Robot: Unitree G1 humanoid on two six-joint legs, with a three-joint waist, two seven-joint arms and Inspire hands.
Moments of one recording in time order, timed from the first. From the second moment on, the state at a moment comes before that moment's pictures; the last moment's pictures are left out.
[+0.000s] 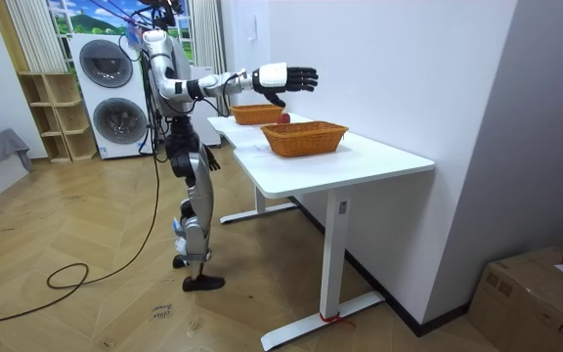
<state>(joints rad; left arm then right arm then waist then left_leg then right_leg) 0.30 0.20 0.18 0.90 0.46 0.08 0.19 -0.11 -0.43 -0.26 0.03 -0.24 0.09 0.02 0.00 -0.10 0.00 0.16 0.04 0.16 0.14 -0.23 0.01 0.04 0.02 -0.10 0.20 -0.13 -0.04</state>
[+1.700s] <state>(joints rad) 0.18 0.27 0.09 1.02 0.46 0.10 0.20 -0.37 -0.45 0.05 0.33 -0.10 0.06 -0.02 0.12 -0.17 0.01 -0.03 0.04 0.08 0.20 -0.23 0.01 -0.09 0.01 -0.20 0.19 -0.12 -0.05</state>
